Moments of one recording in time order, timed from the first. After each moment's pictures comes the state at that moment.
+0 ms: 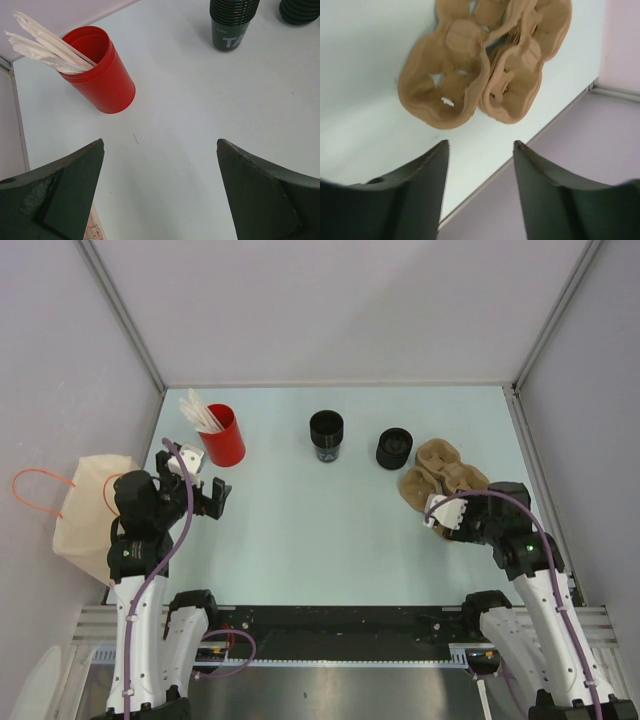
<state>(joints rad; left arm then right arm) 0.13 0.63 0.82 -0.55 0.48 0.34 0.13 0.65 0.71 -0.83 -0.12 -1.21</state>
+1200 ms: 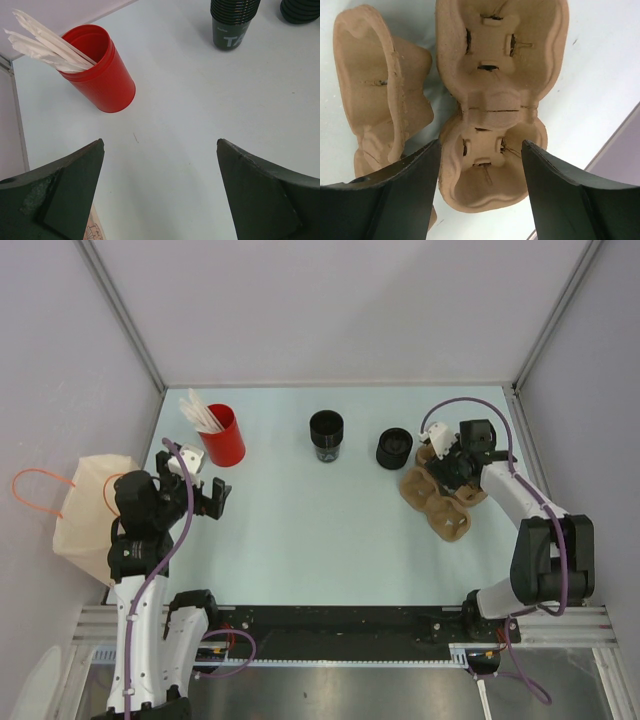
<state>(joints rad) 0.14 0.63 0.81 -0.54 0.48 0.34 0.07 1.47 1.00 -0.44 -0.08 -0.70</state>
